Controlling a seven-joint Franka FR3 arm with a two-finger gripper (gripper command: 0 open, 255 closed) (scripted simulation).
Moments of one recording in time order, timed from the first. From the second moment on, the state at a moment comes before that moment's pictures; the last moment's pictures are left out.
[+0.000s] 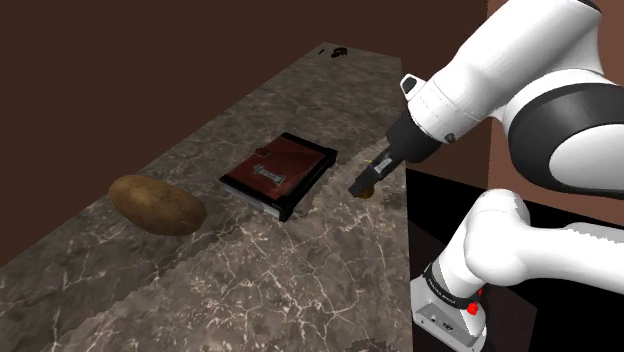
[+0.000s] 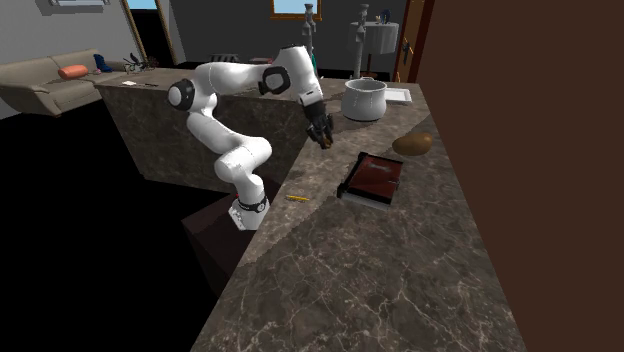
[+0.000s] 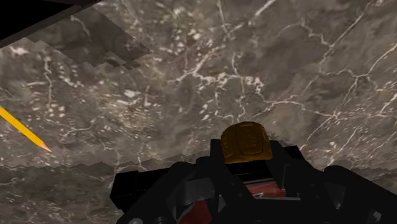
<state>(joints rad) 0.17 -1.23 0.42 -2.68 0.40 1.88 0.23</state>
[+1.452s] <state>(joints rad) -0.05 -0.63 0.45 -2.28 0.30 2.08 0.15</state>
